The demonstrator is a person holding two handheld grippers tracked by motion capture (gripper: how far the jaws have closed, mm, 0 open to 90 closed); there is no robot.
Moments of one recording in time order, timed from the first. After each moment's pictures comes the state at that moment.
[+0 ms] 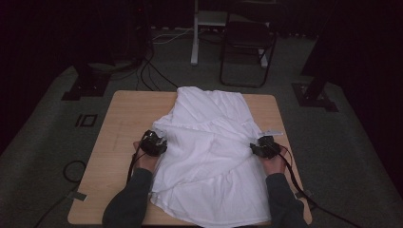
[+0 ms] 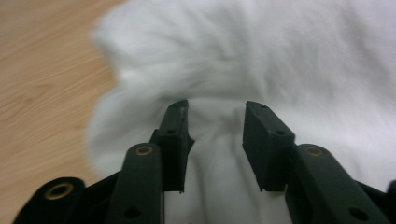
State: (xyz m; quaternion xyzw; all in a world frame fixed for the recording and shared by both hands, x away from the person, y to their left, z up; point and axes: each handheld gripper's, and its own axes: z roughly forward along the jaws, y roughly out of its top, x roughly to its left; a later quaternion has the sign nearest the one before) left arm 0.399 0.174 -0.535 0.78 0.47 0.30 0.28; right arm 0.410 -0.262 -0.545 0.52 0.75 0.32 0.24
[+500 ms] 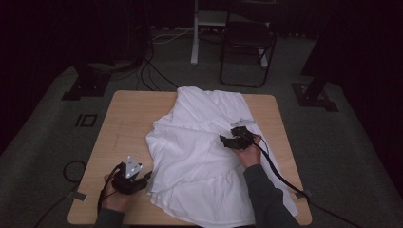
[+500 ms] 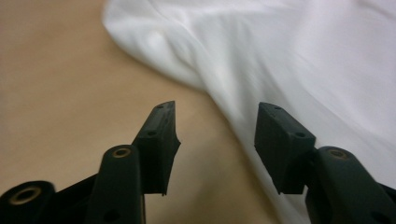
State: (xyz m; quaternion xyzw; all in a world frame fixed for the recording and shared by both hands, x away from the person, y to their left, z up) left arm 0.259 0.228 -0.523 0.81 0.42 0.25 0.33; right arm 0.428 -0.165 -0.511 0.43 0.79 0.39 0.19
